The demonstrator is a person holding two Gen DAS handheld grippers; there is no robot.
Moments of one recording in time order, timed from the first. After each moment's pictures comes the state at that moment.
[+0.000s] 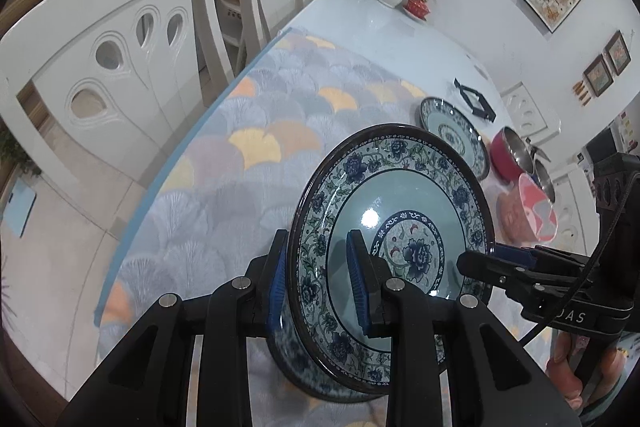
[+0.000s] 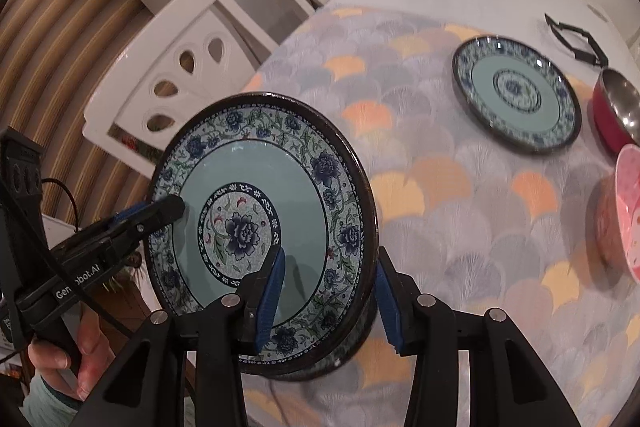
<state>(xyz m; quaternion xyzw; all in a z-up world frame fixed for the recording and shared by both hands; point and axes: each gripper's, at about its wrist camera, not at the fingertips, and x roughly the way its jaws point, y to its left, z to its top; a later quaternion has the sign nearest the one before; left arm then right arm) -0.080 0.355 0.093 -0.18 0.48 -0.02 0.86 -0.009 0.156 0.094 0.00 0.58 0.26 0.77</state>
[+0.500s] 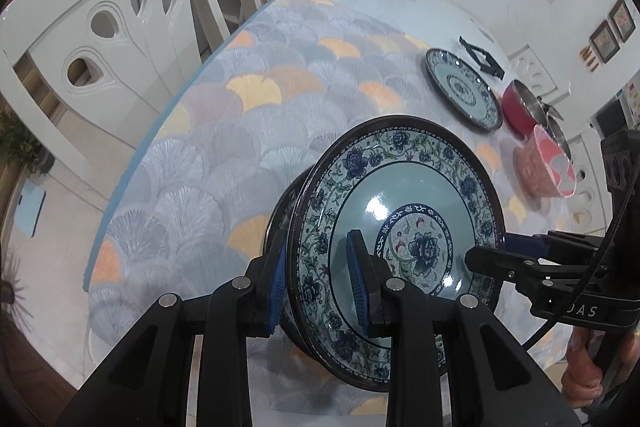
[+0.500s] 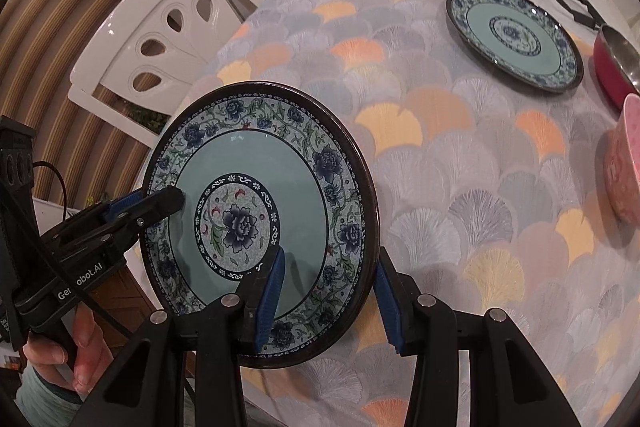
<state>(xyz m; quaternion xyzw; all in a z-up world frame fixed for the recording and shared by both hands) -0.099 0.337 0.064 -0.14 0.52 -0.02 0.84 -0.031 0.148 0.059 -0.01 0.62 0.25 0.74</state>
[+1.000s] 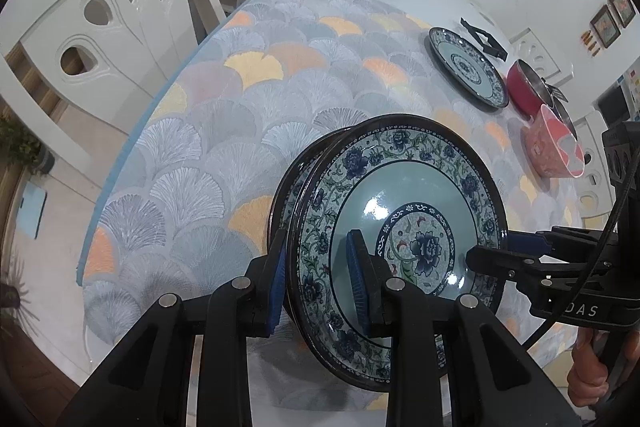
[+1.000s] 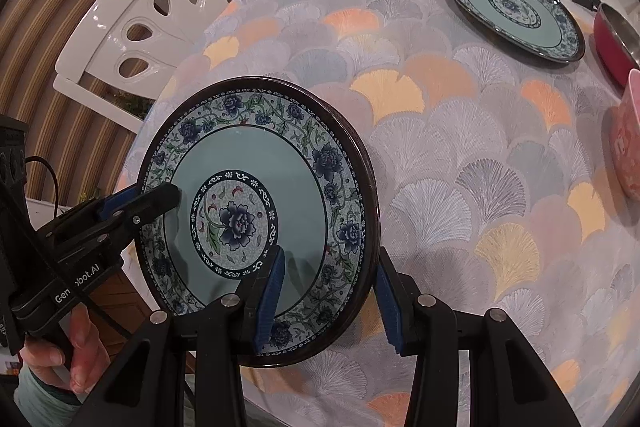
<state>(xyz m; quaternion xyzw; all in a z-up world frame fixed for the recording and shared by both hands) -0.103 0.337 0.049 -0.13 0.53 -0.02 0.84 -0.037 0.155 0.040 -0.02 0.64 0.23 0.73</state>
